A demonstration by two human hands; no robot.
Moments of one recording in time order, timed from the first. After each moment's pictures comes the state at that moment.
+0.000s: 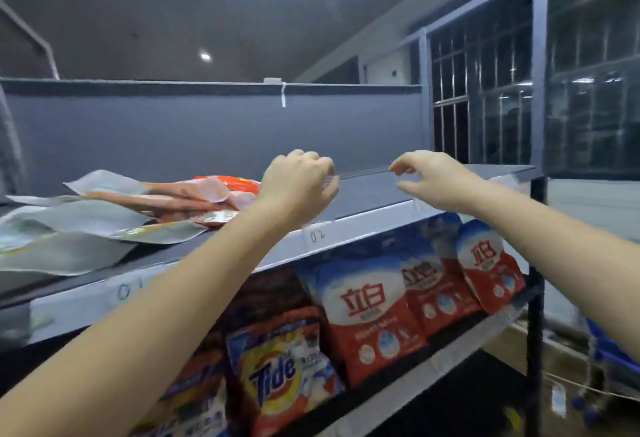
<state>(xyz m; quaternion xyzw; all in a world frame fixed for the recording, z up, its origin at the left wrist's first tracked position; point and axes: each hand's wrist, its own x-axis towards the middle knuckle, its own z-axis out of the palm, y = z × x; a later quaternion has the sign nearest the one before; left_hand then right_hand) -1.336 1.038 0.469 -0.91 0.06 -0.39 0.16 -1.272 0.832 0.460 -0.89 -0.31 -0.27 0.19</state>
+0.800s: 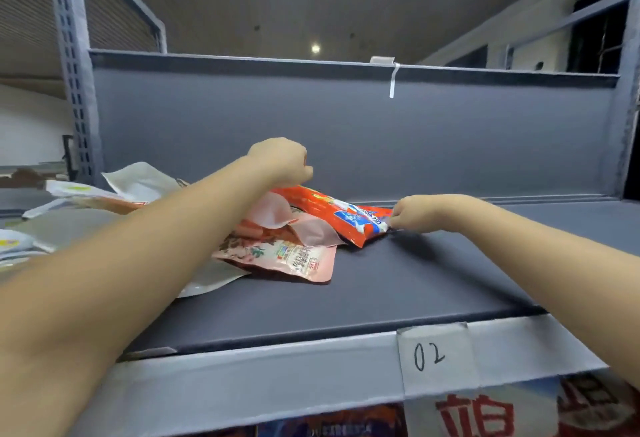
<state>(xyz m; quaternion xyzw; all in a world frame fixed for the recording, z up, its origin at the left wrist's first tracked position) -1.219 1.243 0.528 -0.93 -0.24 -0.22 0.17 -1.106 1.065 0.479 -0.92 -0.38 -0.01 0.05</state>
